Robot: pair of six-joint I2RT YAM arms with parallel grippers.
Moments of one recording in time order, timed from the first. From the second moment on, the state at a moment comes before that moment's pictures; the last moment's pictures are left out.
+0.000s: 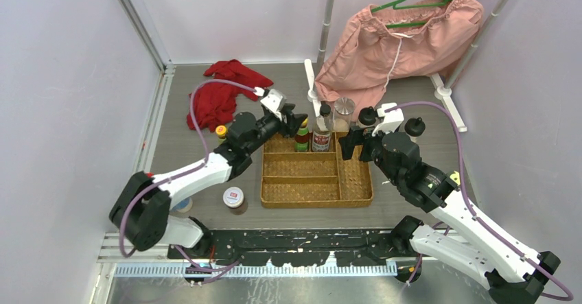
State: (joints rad) left arm -0.69 1.39 0.77 0.69 0.12 -0.08; right arm 0.73 0.73 0.80 -0.40 0.36 0.34
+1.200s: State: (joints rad) left arm -0.71 1.04 0.55 0.16 -0.81 -0.16; right arm 0.73 0.76 0.82 -0.48 0.30 0.44
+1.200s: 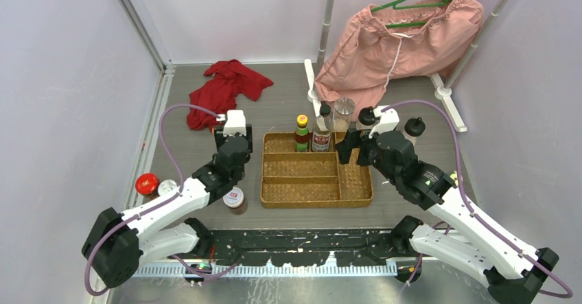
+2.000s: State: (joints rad) left arm -0.73 0.94 0.78 -0.36 -0.83 -0.48; right arm 0.73 0.80 0.80 -0.46 0.29 0.44
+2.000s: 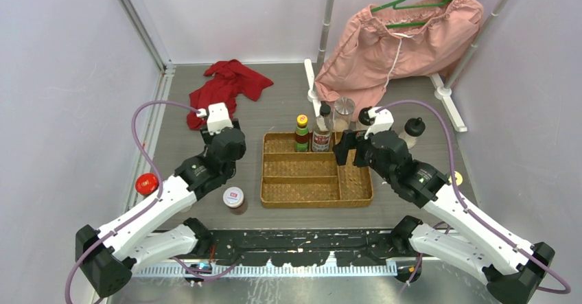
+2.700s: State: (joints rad) left arm -0.72 0.99 0.57 -0.09 -0.95 -0.34; right arm 0.73 0.78 0.76 -0.45 0.28 0.45
